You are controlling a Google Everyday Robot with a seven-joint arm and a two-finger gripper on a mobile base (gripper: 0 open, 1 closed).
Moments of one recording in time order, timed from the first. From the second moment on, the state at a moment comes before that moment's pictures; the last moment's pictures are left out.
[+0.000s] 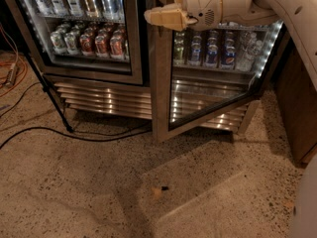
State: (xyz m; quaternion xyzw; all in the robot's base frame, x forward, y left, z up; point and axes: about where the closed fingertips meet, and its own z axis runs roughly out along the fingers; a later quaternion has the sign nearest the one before) arm 0.621 0.007 1.025 -0.59 0.51 0.39 0.49
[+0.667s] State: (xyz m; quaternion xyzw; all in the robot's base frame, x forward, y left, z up) arm 0.621 0.007 1.025 -0.59 0.51 0.39 0.49
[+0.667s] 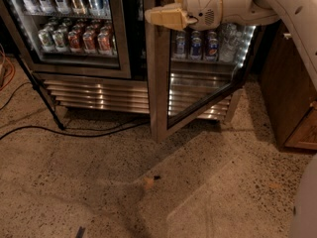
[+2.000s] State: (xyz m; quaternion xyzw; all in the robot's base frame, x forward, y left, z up) arm 0.621 0.007 1.025 -0.59 0.51 0.39 0.49
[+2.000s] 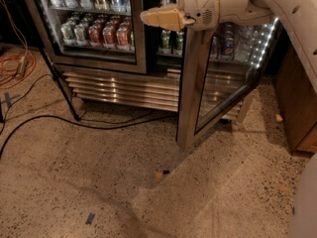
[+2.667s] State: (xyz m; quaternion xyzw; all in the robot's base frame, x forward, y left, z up) arm 0.621 0.007 1.025 -0.59 0.51 0.39 0.49
